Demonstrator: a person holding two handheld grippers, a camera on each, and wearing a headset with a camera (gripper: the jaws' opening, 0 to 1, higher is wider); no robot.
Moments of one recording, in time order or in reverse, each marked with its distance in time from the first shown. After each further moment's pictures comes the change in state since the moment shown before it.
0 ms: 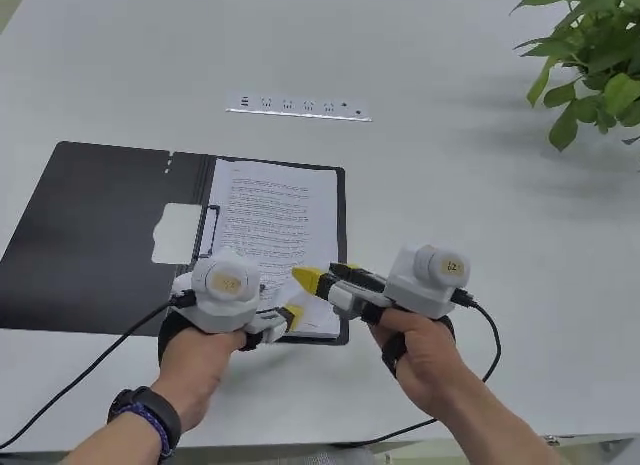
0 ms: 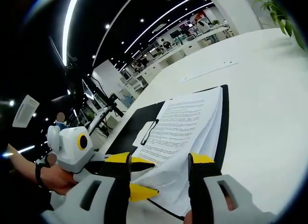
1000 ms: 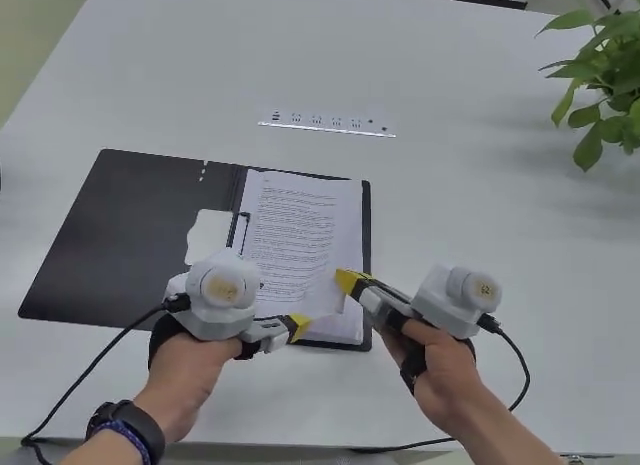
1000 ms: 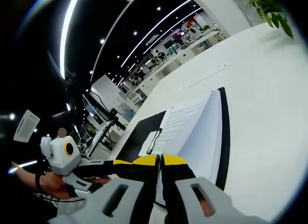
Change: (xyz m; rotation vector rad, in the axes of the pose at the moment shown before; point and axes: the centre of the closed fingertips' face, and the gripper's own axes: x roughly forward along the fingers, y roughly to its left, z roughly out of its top) left arm -0.056 0.011 0.005 0.063 -0.038 0.032; right arm -0.004 0.011 0.007 0.092 -0.113 0.002
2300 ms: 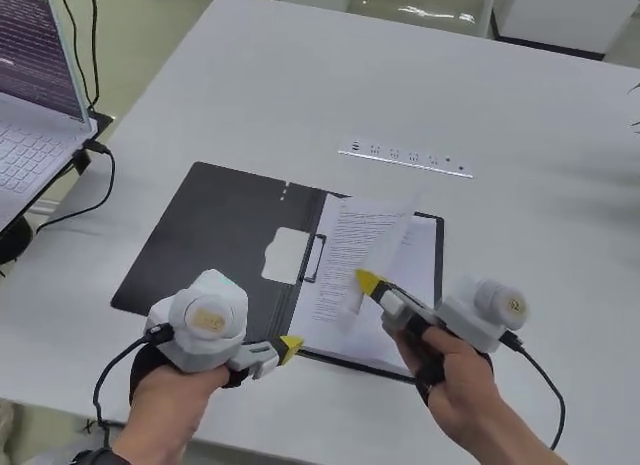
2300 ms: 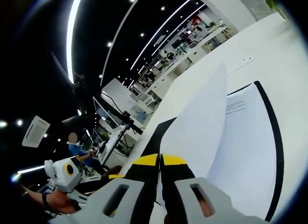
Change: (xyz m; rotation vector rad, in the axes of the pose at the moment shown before) left arm -0.095 0.081 -0.030 -0.068 -0.065 0.206; right arm 0.066 0.074 0.000 0.047 -0.010 0.115
